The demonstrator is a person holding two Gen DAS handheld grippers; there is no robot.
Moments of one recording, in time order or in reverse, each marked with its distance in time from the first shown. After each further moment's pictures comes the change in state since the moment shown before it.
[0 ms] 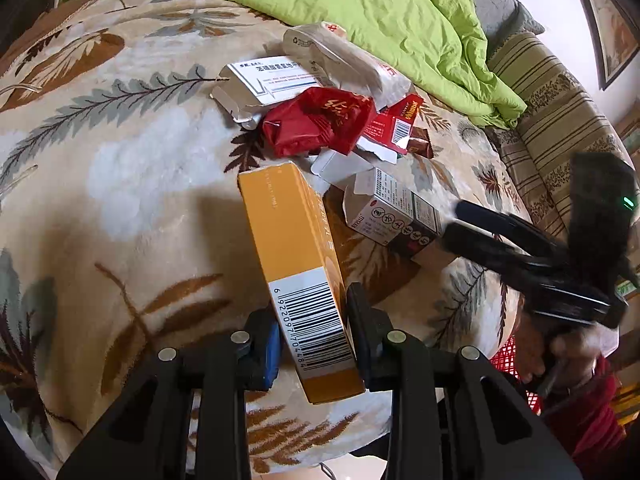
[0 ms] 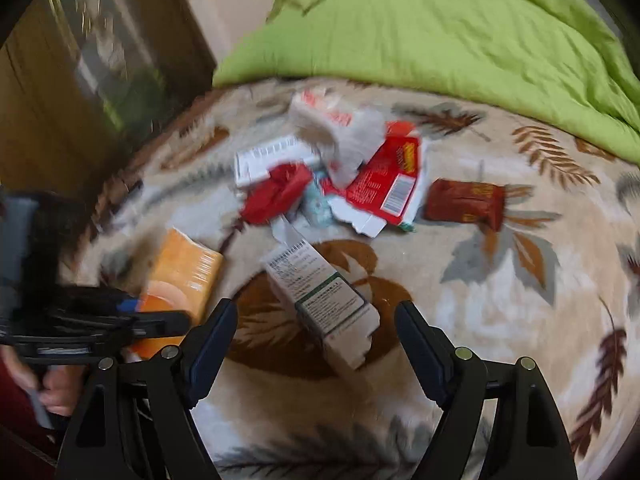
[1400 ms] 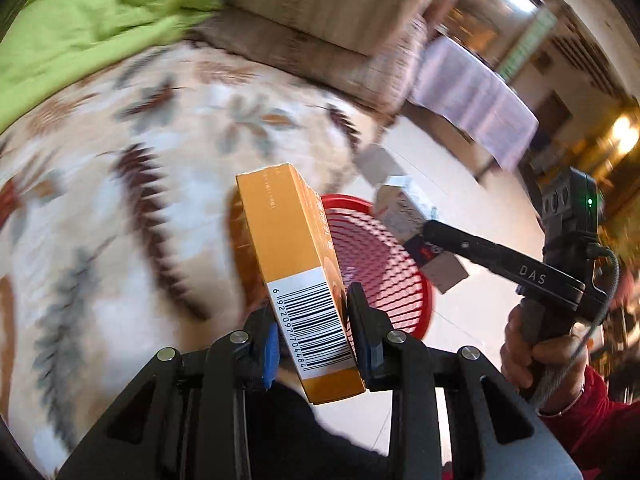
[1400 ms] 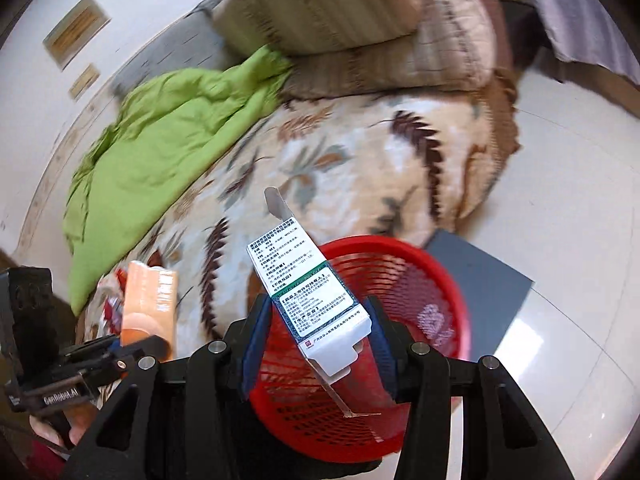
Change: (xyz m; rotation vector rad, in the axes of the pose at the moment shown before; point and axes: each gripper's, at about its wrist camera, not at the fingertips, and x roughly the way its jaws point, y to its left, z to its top) left arm 0.058 -0.359 -0.118 0.749 0.255 -0.369; right arm -0.323 -0.122 -0.321 0.959 -0.417 -0.465
